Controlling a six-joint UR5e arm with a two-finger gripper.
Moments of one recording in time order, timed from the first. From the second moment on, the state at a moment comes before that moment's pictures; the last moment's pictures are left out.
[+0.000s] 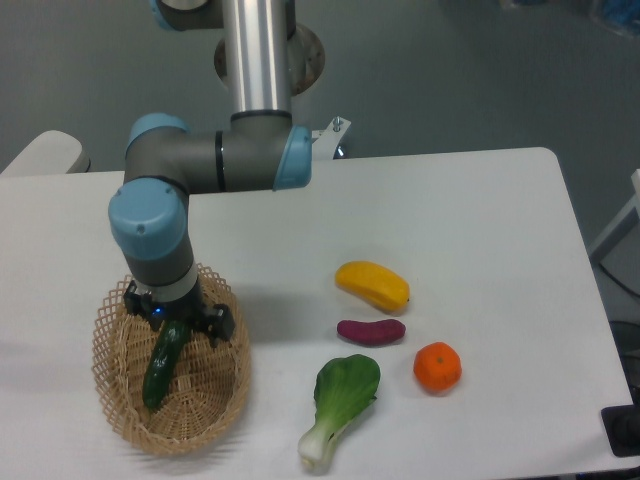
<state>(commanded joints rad) 2.04 -2.07 -1.62 -0.92 1.54 0.36</state>
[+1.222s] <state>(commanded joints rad) 2.00 -2.12 -1.63 -0.90 1.54 0.36</state>
